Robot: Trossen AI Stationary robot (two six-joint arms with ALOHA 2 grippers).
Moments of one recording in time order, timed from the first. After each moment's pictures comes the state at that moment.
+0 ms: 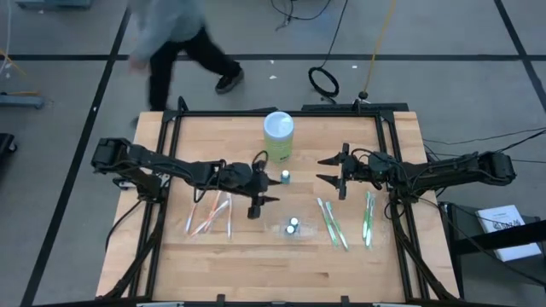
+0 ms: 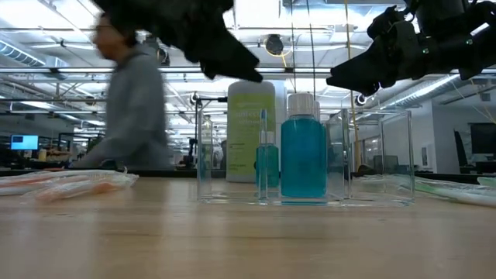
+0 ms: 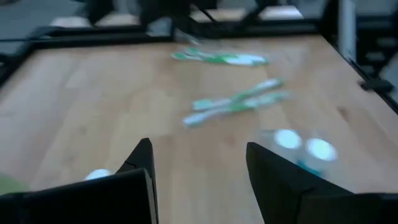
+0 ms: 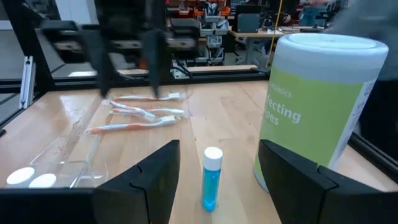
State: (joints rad) left arm -0.05 1.54 0.87 0.25 0.02 0.02; right arm -0.10 0.91 0.25 0.55 0.03 0.01
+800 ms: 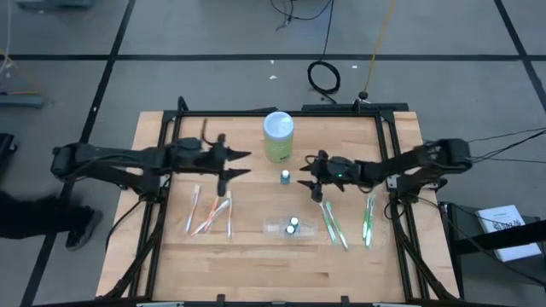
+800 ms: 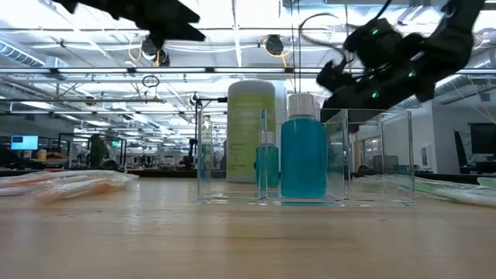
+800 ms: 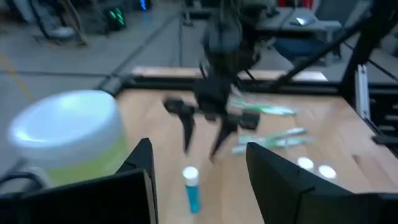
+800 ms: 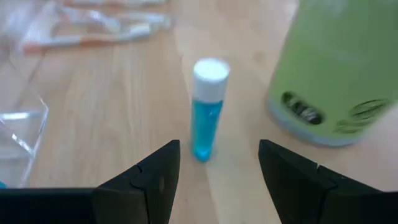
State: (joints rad) left arm 0.05 0.98 0.72 0.04 -0.04 0.03; right arm -0.12 1.53 0.46 0.61 0.05 0.03
